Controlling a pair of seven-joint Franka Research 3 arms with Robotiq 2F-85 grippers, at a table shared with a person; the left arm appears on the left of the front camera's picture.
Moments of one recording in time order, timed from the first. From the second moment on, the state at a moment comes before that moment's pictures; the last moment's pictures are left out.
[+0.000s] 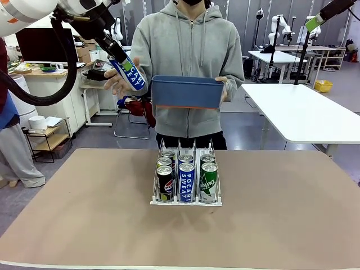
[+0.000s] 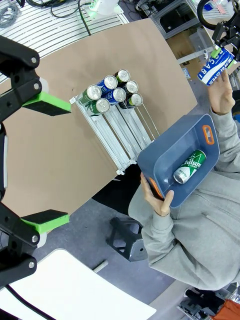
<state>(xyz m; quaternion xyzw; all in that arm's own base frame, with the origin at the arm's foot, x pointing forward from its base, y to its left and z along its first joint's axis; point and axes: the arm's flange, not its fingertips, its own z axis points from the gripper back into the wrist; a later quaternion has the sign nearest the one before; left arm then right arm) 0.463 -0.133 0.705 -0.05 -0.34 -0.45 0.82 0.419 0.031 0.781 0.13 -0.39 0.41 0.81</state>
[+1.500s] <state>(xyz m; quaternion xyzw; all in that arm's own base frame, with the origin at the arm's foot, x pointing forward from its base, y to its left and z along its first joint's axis) 0.421 -0.228 0.648 -0.04 -0.29 -0.48 0.83 0.419 0.031 0.781 0.13 -0.39 0.41 0.81</state>
